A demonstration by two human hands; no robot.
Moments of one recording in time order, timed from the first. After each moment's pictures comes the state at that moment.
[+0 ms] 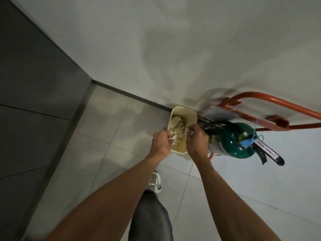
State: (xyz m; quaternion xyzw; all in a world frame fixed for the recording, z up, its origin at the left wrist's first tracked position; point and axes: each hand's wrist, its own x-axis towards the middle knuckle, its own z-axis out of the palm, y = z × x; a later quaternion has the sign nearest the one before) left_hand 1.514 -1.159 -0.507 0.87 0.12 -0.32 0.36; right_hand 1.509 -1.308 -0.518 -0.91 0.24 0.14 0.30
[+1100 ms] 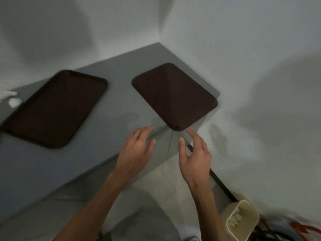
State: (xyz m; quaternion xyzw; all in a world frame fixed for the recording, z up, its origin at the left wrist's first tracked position) left_hand 1.367 -0.623 -0.035 0.93 0.21 0.15 0.26; right_hand 1.447 -0.810 -0.018 -0.88 -0.19 -0.03 0.43
